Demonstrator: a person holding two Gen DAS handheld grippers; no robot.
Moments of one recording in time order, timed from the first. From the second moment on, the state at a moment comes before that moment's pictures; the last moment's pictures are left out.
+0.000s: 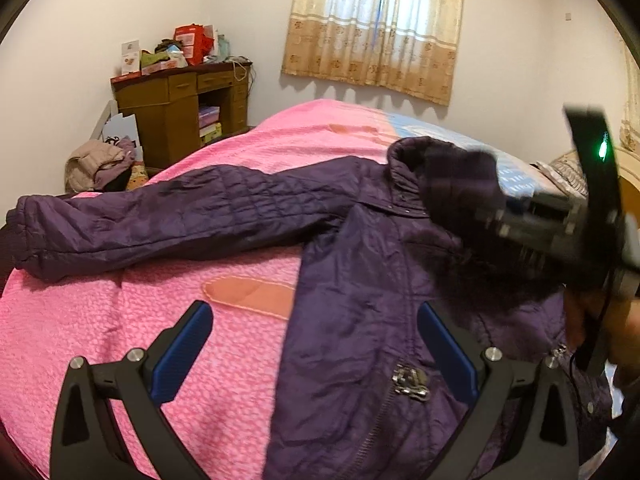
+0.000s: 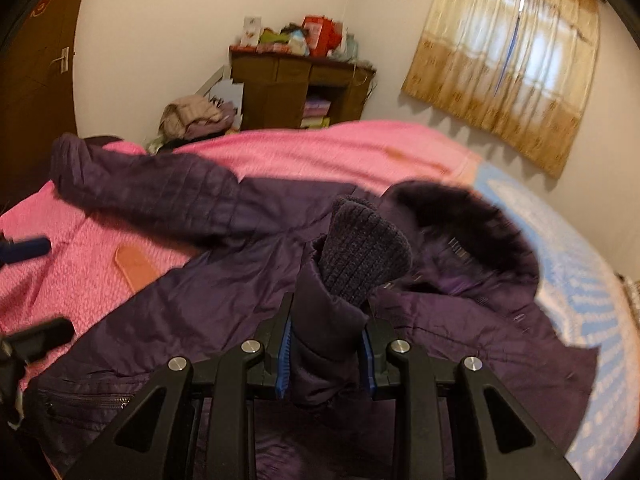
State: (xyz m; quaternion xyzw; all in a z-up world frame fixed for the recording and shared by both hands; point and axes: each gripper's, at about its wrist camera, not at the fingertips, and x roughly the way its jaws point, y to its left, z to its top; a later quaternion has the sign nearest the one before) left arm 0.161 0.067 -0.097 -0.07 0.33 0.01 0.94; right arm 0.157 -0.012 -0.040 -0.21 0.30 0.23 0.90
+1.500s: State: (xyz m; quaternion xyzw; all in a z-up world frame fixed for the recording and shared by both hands) left arm 0.305 -0.041 -0.143 0.08 0.39 0.03 0.92; right arm 0.237 -0.250 -0.102 0.05 0.40 0.06 0.91
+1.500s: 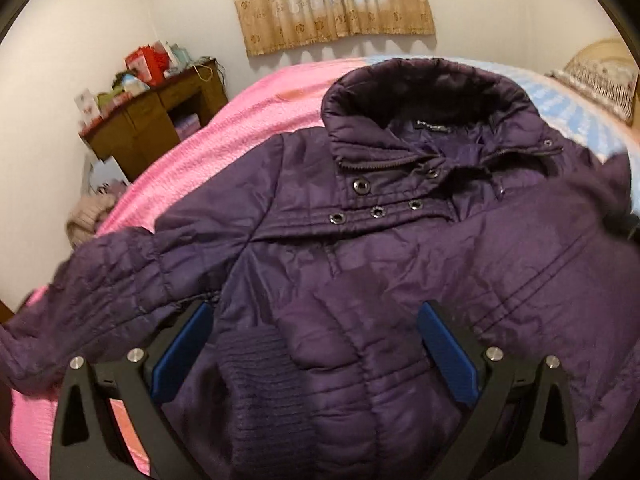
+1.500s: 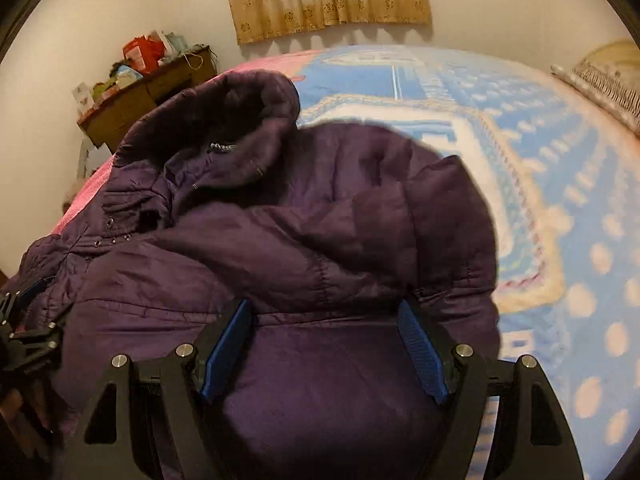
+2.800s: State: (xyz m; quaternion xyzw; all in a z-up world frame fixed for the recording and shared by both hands) left arm 0.317 -0.039 -0.161 0.05 0.44 0.01 0.90; right arm 0.247 -0.225 -0.110 -0.06 0.42 0.01 0.90
